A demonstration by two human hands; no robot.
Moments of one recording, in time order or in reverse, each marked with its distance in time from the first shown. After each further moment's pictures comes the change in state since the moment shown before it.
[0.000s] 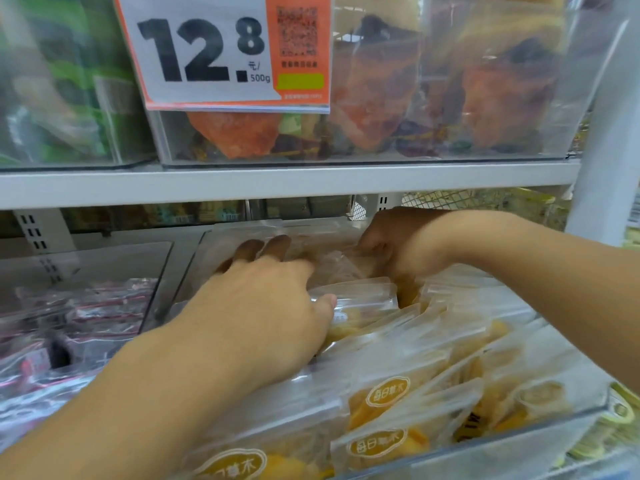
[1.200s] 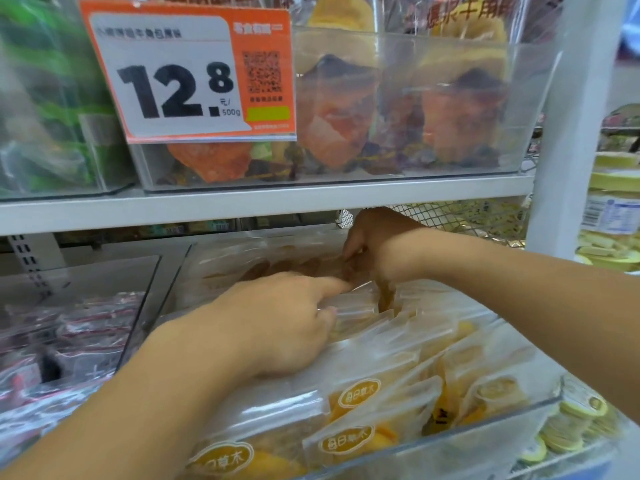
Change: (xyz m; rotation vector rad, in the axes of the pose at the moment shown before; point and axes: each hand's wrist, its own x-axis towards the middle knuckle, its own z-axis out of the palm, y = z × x) left_hand 0.025 0.009 0.006 -0.078 -0.113 0.251; right_hand -0.006 -0.003 0.005 0.108 0.239 0.000
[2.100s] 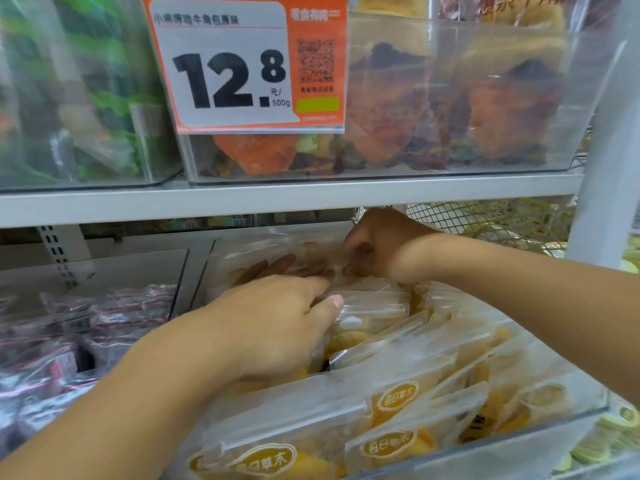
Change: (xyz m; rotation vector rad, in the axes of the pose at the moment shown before) left_hand -0.017 -0.028 -0.001 -0.086 -0.021 -0.092; right_hand 0.009 -0.025 0.008 0.157 -0.006 -0.032
